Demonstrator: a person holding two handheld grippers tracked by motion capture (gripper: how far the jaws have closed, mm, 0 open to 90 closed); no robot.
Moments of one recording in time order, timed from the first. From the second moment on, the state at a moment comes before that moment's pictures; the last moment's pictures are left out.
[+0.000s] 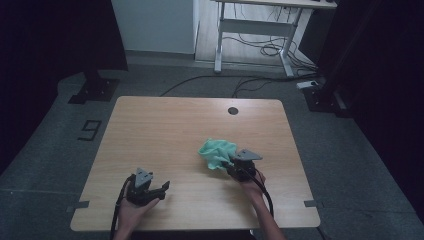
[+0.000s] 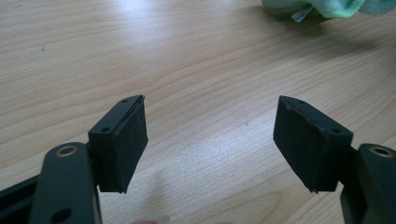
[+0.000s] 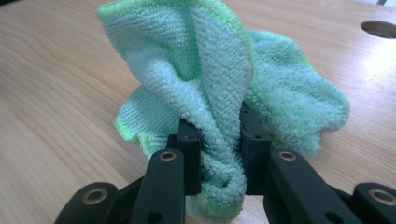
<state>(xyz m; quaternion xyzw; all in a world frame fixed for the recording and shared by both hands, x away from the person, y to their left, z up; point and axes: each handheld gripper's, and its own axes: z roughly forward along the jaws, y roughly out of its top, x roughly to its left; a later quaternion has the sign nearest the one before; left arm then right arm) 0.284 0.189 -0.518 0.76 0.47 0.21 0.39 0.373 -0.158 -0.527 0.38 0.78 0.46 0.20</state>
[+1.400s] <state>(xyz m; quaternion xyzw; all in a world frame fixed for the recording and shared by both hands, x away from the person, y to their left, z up) 0.280 0.184 -0.509 0.76 0.46 0.22 0.41 0.322 -0.171 -0.460 0.32 0.72 0.57 0.22</state>
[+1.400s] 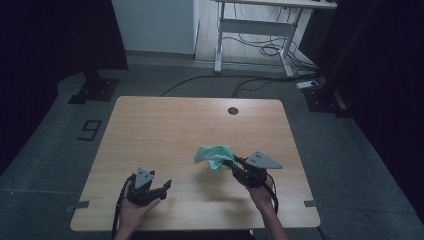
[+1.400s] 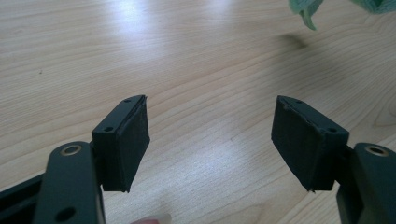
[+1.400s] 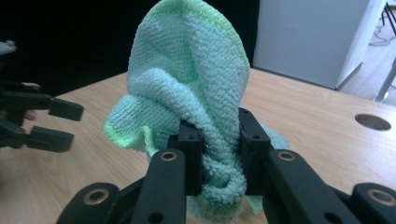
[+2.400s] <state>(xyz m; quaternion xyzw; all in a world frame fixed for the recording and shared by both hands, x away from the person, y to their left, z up) 0.278 0.182 -0.505 0.76 0.45 0.22 0.42 0.301 -0.130 -0.463 0.27 0.75 0.58 0.15</state>
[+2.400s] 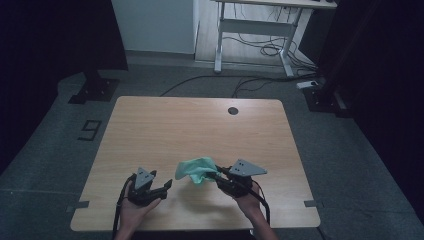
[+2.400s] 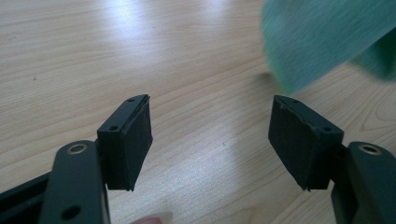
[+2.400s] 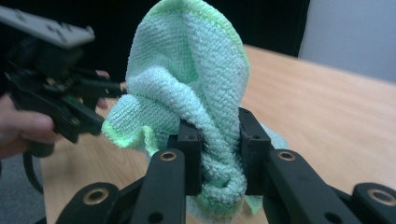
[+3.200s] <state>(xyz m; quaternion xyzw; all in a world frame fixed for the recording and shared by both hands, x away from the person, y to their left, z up) 0.273 0.176 -0.499 0.76 0.42 0.20 0.45 0.319 -0.111 -0.511 0.29 0.80 0.51 0.11</state>
